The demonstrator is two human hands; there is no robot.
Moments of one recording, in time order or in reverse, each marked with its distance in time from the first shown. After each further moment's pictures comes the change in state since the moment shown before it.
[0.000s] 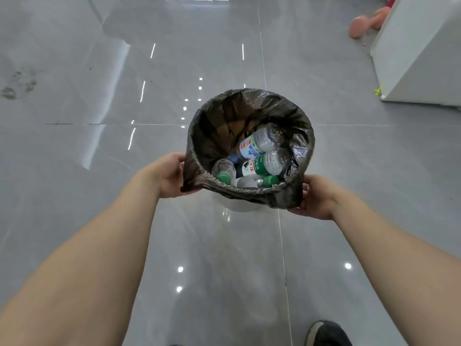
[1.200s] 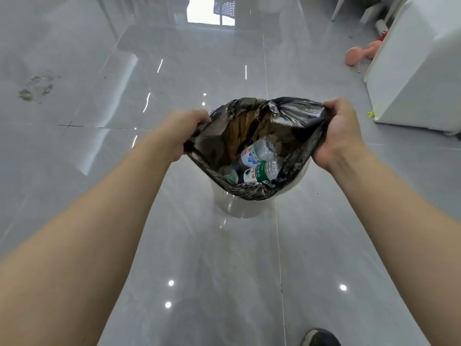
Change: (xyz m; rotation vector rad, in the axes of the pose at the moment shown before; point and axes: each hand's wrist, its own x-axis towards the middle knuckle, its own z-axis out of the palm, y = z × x) left_hand -0.074 0.055 0.050 0.245 0.308 0.489; right_hand -0.095 -0.088 0.065 0.423 -0.141 -0.702
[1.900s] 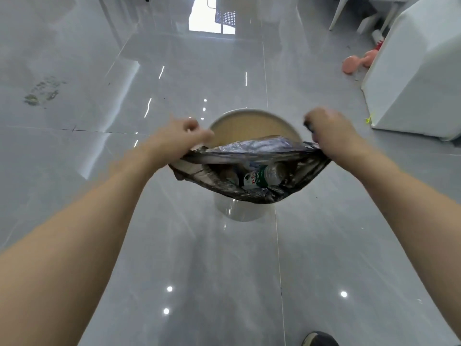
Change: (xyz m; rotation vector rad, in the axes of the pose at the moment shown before) left_hand -0.006 -0.010 -0.033 0.480 -0.070 0.314; right_hand -0.010 -0.024 -0.009 -1.487 -0.052 -0.387
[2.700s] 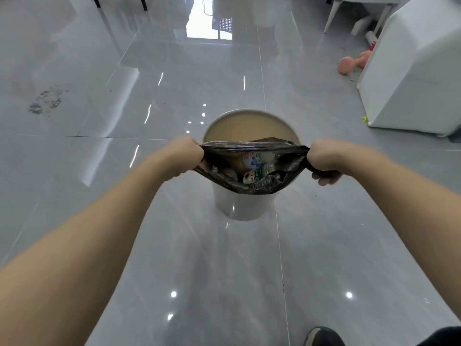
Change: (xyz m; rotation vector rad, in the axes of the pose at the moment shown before) left_hand -0.019 0.007 0.017 0.320 -0.108 -0.201; right_hand -0.020 0.001 0.006 -0.377 -0.416 0.413
